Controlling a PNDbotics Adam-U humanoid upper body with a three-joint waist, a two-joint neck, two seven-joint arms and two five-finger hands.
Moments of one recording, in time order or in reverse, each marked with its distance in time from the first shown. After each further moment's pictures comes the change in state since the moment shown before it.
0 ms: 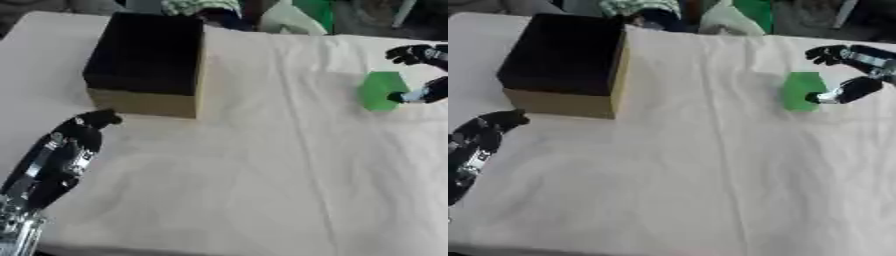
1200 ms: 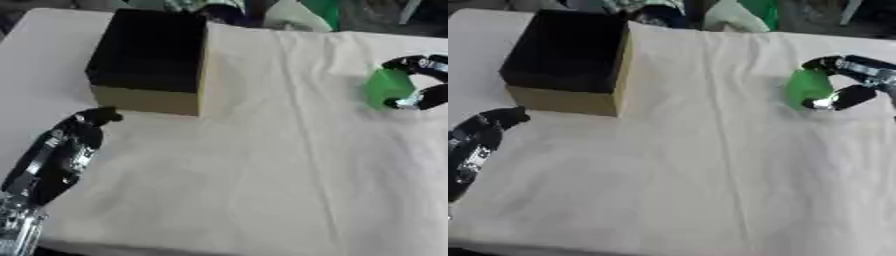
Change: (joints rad) left arm -0.006 0.000 -0.003 0.000 0.000 0.000 -0.005; right arm 0.002 0.017 -0.005 0.048 0.051 -0.008 -0.008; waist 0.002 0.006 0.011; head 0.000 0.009
